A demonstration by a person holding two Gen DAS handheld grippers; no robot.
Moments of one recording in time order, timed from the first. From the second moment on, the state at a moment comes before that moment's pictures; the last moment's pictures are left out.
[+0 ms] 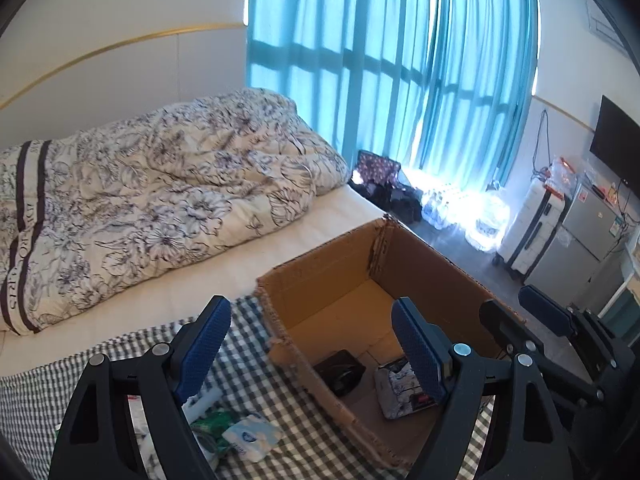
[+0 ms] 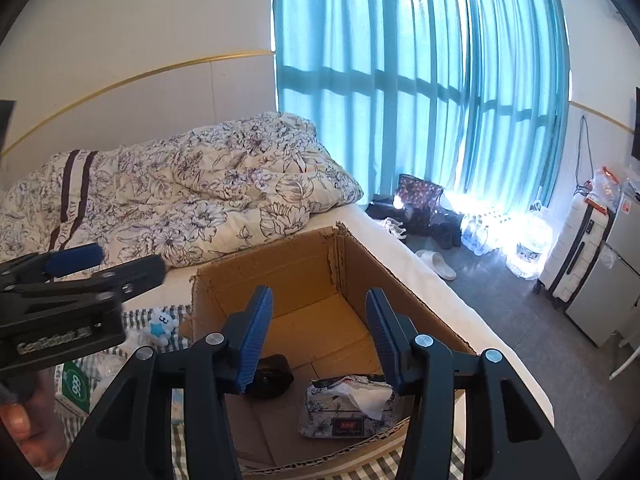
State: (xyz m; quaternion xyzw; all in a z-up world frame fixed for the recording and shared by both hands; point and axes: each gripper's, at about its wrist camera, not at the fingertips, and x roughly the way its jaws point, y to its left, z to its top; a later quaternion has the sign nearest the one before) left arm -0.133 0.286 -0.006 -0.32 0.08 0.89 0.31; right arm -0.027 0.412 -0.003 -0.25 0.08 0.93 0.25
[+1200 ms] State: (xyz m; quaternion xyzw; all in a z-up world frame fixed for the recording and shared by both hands) left arm -0.137 0.083 0.027 -0.26 0.00 0.95 0.16; right arm -0.081 0.279 0.009 -0.21 0.06 0.97 0.05
